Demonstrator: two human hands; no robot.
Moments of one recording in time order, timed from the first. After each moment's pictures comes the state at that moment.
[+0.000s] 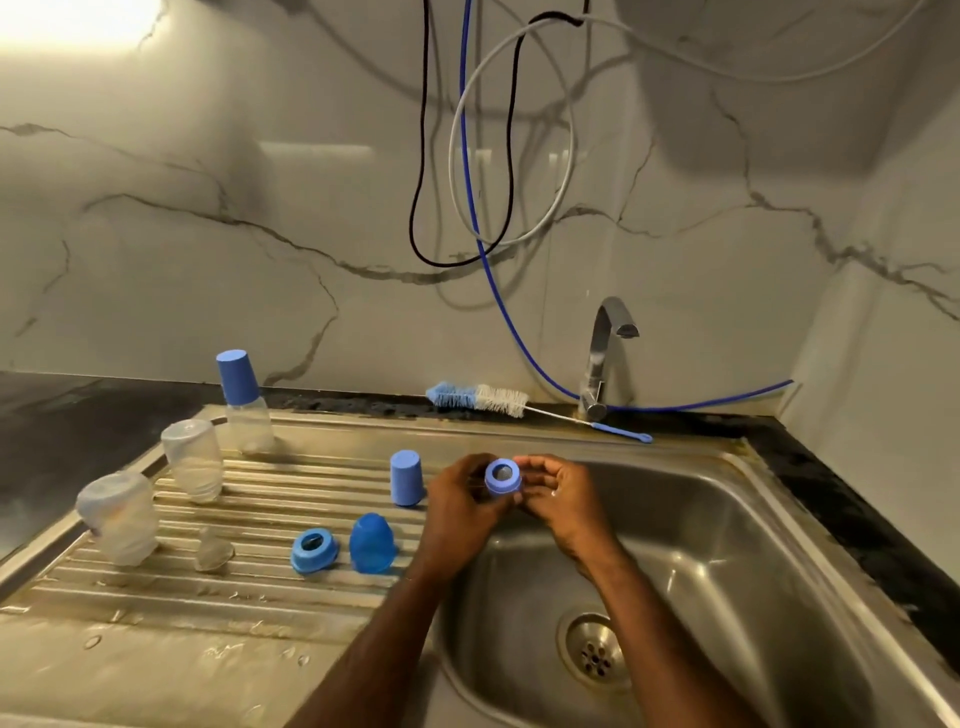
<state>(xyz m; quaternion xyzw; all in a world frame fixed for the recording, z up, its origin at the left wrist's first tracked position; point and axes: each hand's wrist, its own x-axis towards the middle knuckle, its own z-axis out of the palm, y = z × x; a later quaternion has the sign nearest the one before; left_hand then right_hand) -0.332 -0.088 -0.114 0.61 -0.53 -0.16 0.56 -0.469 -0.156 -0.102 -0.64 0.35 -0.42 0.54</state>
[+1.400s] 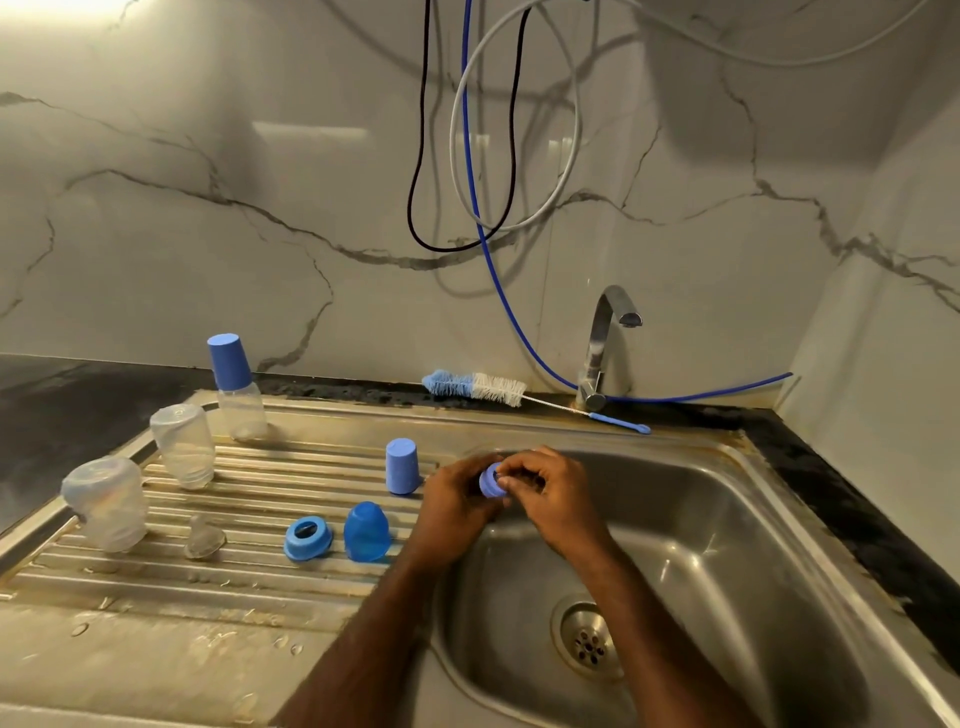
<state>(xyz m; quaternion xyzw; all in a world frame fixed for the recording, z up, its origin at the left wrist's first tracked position) -0.321 -0.087 -0.120 0.52 -0.62 -0.19 0.55 -0.467 -0.148 -0.098 -0.80 0.31 -0.44 0.28</state>
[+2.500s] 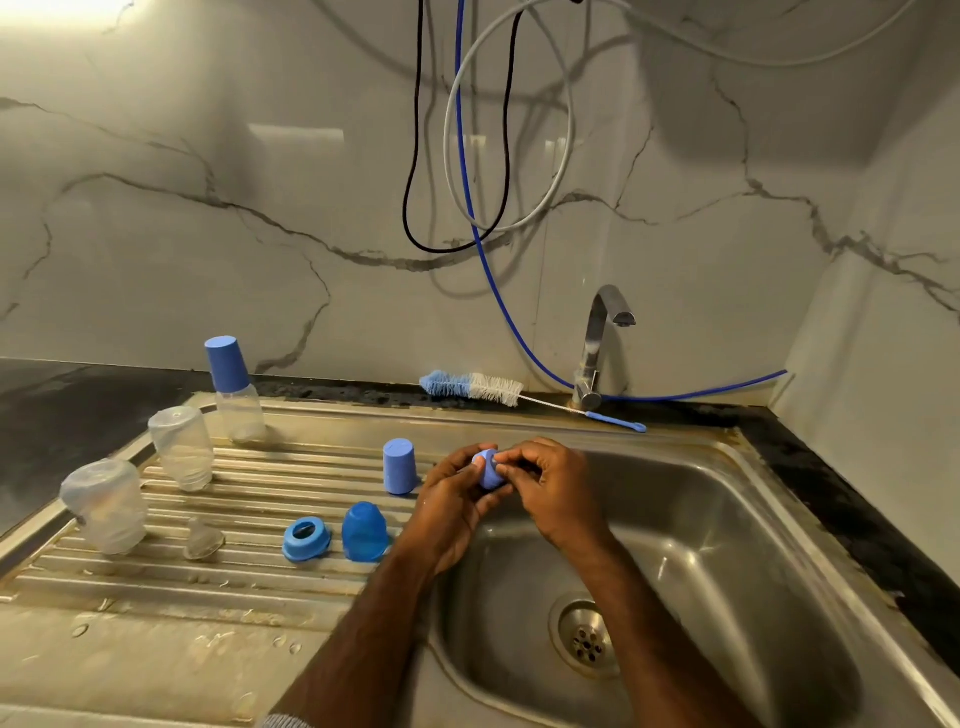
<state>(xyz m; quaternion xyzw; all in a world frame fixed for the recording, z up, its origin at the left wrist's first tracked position) -0.328 -0.093 -0.116 0.32 -0.23 -0.58 0.71 -0.468 -0.140 -0.084 -0.79 0.33 -0.44 0.26</state>
